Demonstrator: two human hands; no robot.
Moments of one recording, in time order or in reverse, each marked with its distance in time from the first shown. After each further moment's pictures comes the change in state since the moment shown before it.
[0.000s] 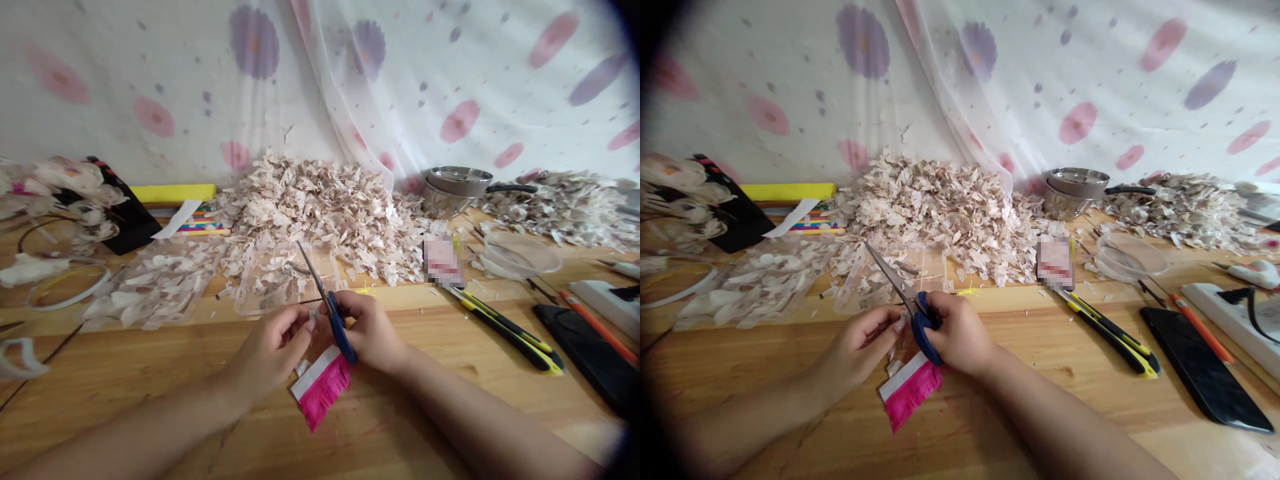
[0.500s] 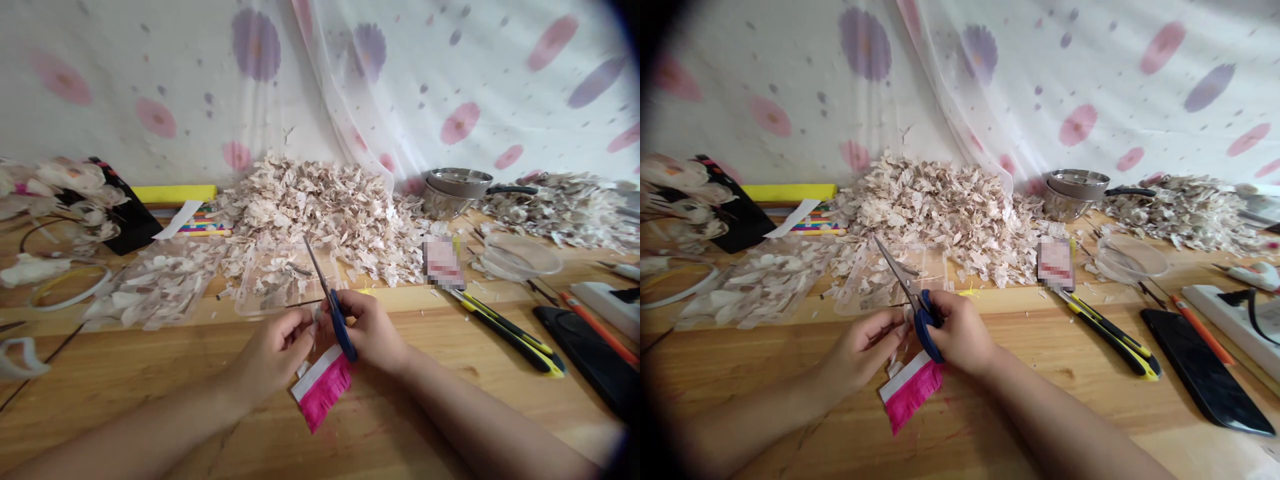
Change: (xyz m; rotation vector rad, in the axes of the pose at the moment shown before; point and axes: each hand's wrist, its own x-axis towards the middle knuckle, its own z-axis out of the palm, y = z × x) left_hand 0.001 0.003 0.002 -0.039 -0.060 0.019; right_hand 0.002 0.000 0.000 0.005 0.021 0.021
